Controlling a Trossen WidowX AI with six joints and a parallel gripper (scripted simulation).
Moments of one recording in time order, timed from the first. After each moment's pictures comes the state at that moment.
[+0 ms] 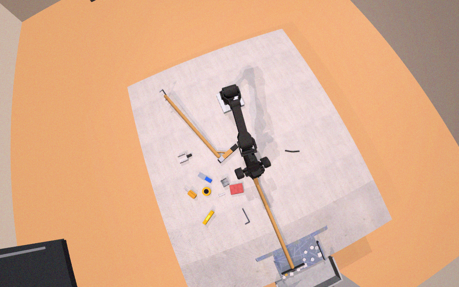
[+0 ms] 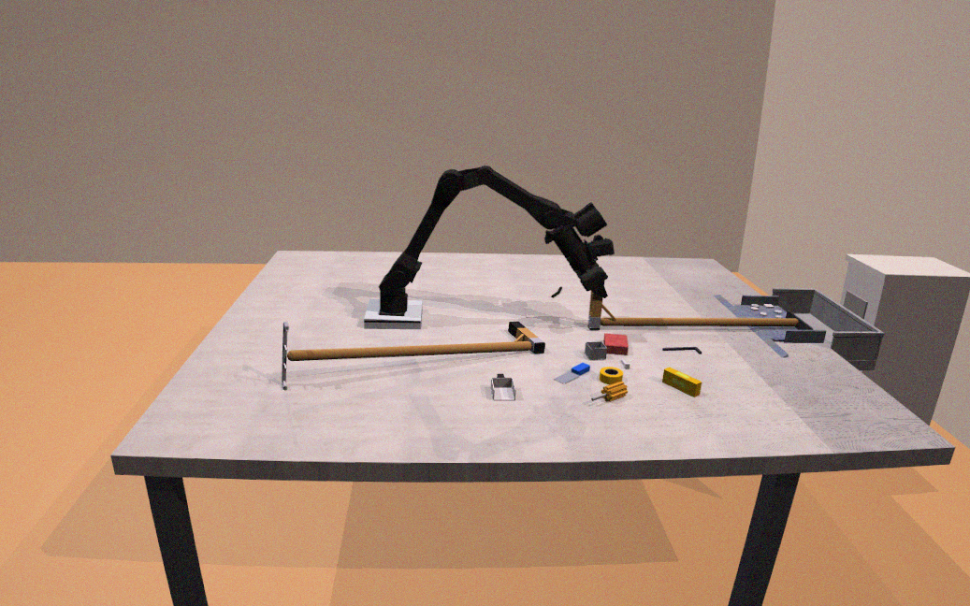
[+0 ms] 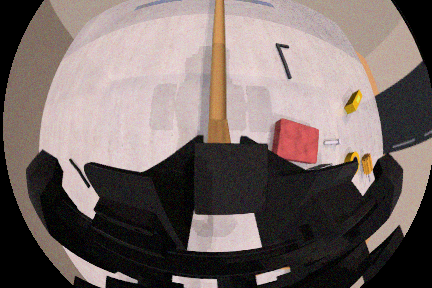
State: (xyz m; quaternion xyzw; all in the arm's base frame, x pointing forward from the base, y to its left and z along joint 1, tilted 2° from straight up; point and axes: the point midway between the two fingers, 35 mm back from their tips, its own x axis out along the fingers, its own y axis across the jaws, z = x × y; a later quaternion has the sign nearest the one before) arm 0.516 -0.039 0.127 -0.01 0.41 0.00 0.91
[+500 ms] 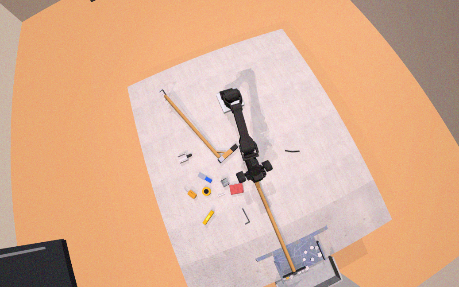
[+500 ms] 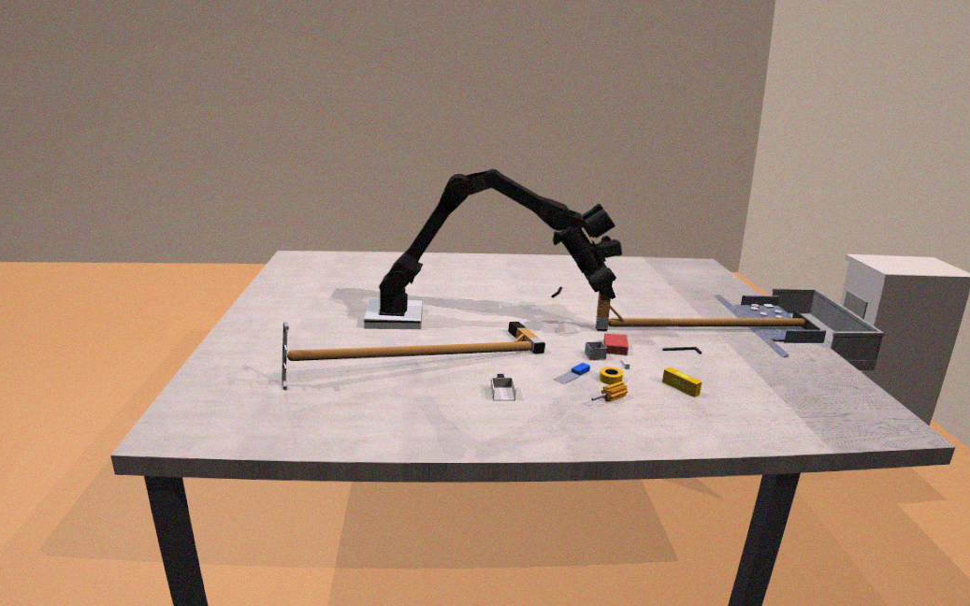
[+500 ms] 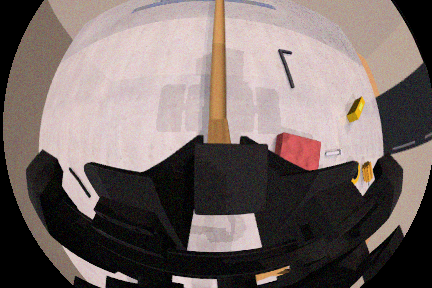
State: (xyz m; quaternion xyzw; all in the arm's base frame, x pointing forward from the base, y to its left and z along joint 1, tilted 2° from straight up) arm 0.537 -0.038 0.127 -0.01 0.41 0.00 0.91
